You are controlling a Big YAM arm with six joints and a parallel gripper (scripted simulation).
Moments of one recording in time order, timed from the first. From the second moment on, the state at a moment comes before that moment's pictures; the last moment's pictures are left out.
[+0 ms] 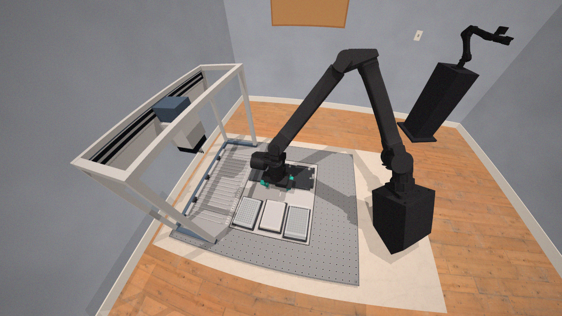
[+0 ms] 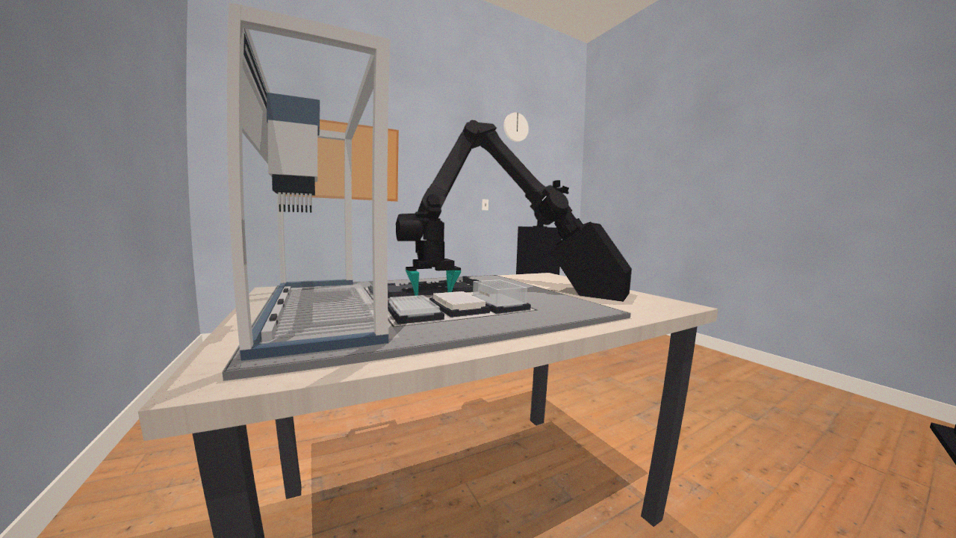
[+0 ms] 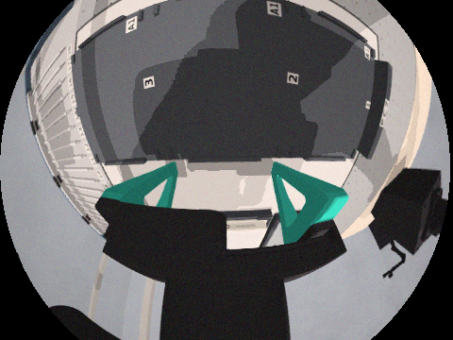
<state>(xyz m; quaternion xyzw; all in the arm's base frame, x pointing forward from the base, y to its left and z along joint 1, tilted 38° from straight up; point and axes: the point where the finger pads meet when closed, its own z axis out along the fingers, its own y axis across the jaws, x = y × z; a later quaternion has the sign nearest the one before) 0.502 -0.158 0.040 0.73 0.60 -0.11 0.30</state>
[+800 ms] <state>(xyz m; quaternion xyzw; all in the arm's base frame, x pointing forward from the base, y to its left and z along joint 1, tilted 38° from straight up) 0.500 -0.162 0.042 0.73 0.60 -0.11 0.30</state>
